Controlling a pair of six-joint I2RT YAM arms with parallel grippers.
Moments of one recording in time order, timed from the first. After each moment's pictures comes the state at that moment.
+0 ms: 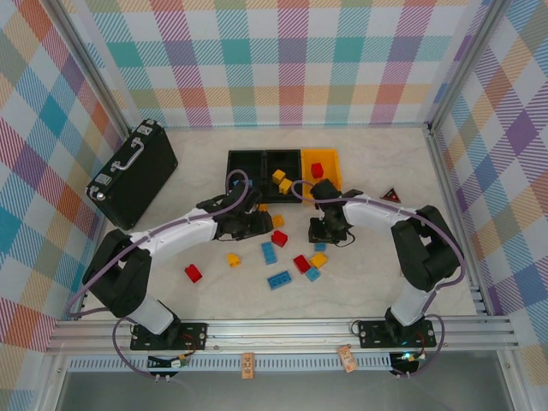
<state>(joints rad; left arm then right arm) -0.66 1.53 0.99 -0.48 0.06 -0.83 0.56 1.72 1.05 -0.69 -0.13 0.51</state>
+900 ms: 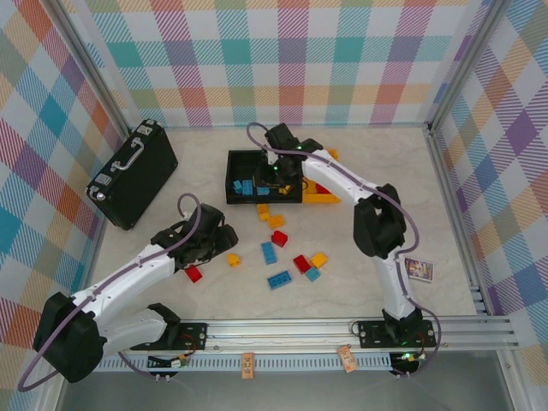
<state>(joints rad) -0.57 1.08 0.69 -0.62 -0.09 -0.98 0.65 2.21 2.02 -0.83 -0.28 0.49</state>
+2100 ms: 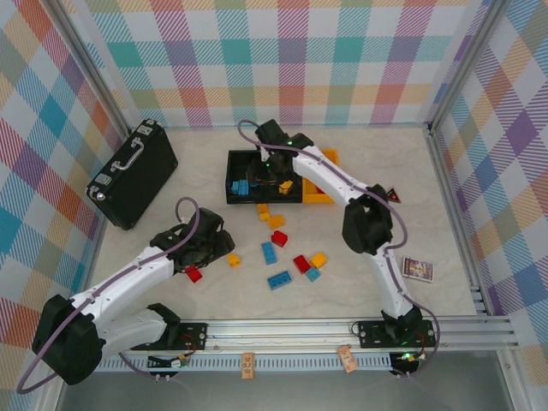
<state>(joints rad) -0.57 1.07 0.68 -0.69 -0.10 -1.00 0.68 2.25 2.15 -0.94 -0.19 0.48</state>
